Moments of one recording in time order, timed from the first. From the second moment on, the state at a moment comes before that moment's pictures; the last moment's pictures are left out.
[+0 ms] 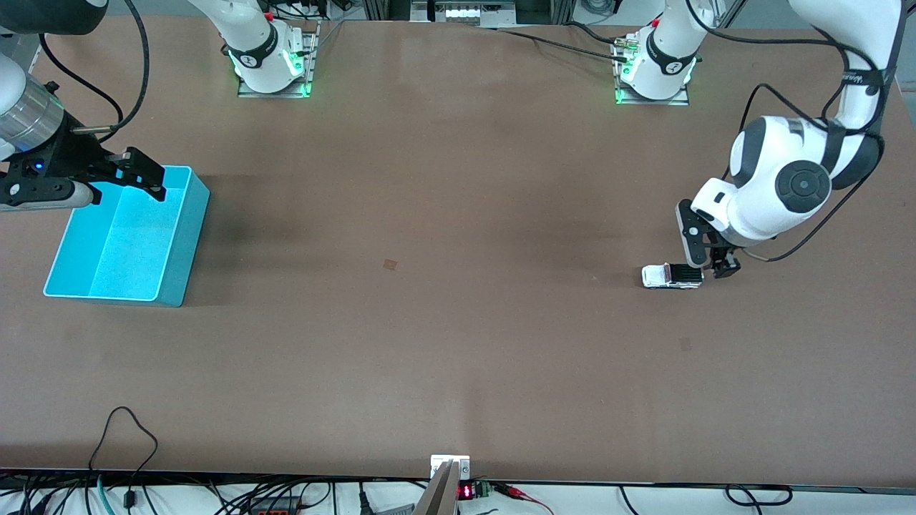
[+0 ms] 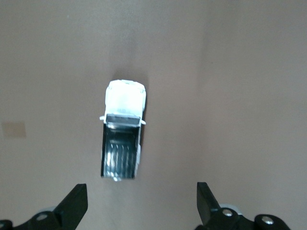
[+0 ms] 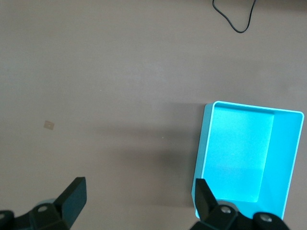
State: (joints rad) left arm -0.02 0.25 -0.04 -2.12 0.12 2.28 1.32; right arm 0.04 0.04 0.06 -1.61 -0.03 1.70 0.03
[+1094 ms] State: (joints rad) left arm 0.01 0.44 -0.05 -2.12 0.12 2.53 1.45; right arm 0.04 0.04 0.06 -1.61 -0.03 1.70 0.03
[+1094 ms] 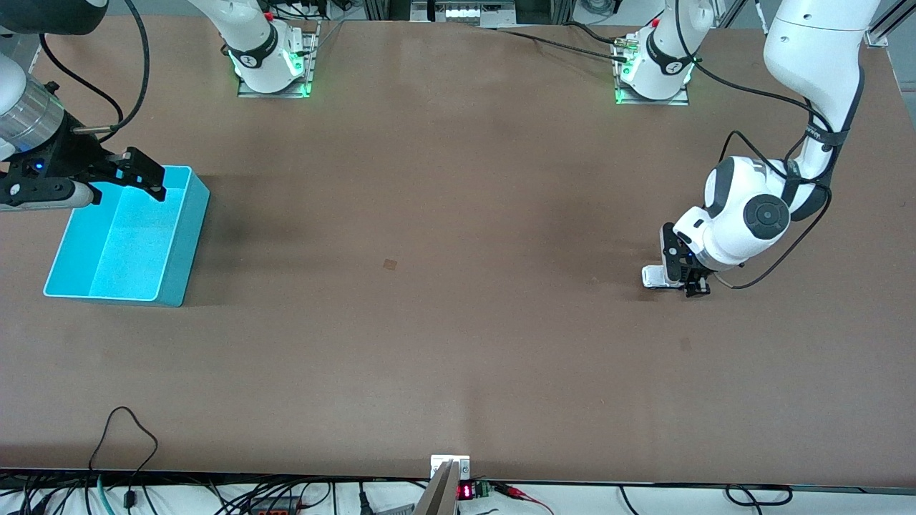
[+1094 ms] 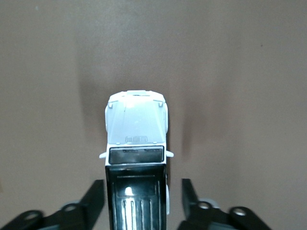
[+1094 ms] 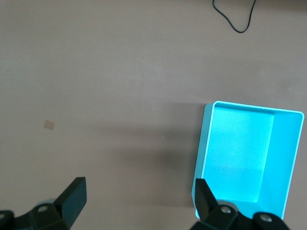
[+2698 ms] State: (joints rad) left arm 0.22 0.46 -0.04 -2.10 0.12 2.54 1.67; right arm 0.04 0.04 0.06 -1.61 -0.03 1.70 0.03
